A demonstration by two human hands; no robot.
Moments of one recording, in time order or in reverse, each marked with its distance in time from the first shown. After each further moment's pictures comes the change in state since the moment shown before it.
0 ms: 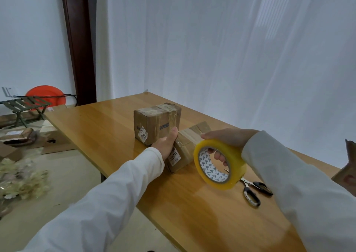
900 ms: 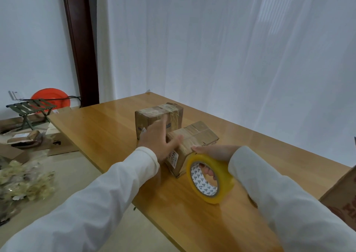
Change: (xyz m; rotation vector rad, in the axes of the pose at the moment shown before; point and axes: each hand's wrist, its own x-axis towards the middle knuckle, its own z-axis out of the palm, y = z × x) left_hand -0.003 -0.006 -0.023 0.527 0.314 0.440; right_hand 0.048 0.014 0.029 -0.031 -0.144 0.007
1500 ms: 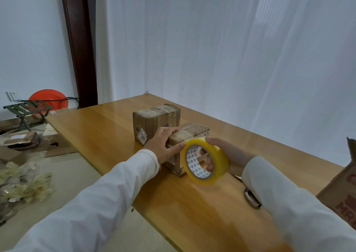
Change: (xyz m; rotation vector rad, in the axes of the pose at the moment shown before) left_hand 0.002 -0.005 0.016 -0.236 -0.146 0.067; right_hand -0.019 0.027 -0.008 0.468 0.010 -0.349
